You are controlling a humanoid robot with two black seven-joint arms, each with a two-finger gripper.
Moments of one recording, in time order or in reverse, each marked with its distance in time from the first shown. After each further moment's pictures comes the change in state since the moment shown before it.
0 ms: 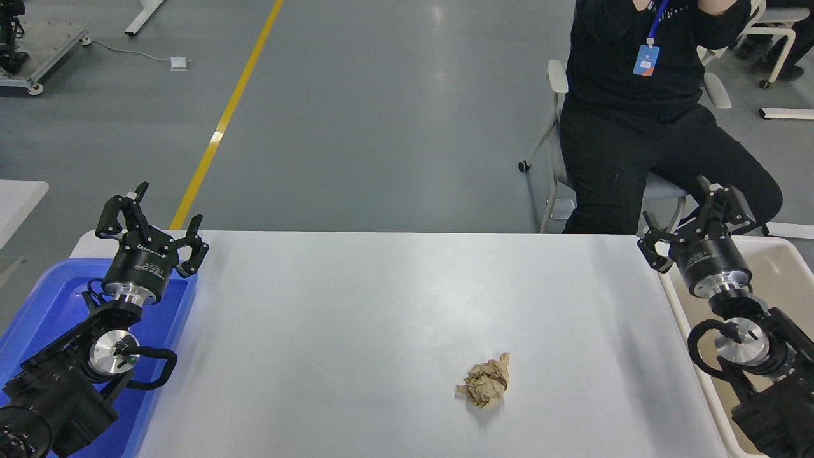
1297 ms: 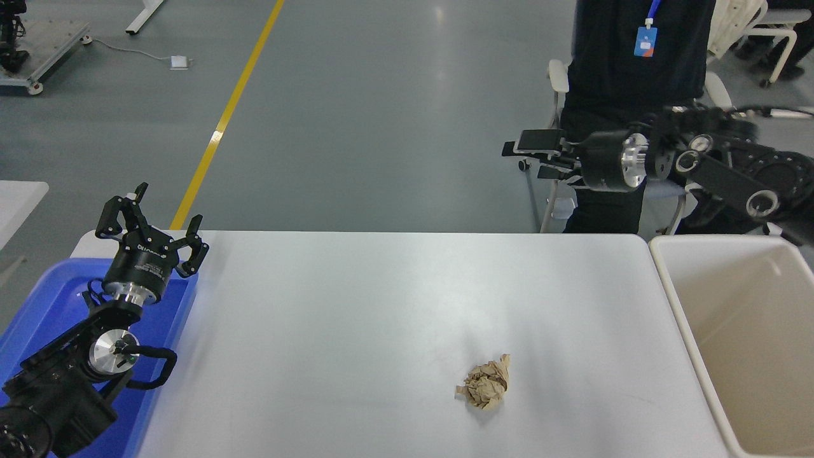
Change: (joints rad) left arm 0.000 0.000 0.000 0.000 0.000 0.000 0.000; right arm 0.854 0.104 -1.360 0.070 -0.651 0.256 0.002
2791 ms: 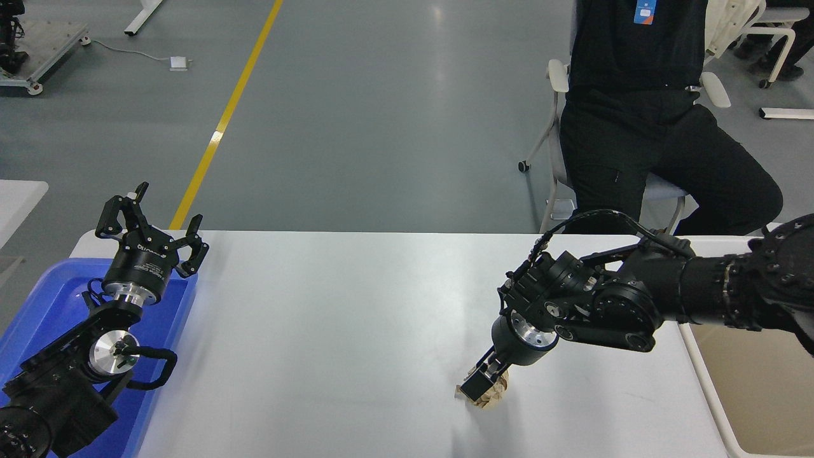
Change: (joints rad) left arm 0.000 0.000 0.000 0.000 0.000 0.000 0.000; right arm -0.058 0.175 -0.441 0.196 -0.269 -0.057 -0.002
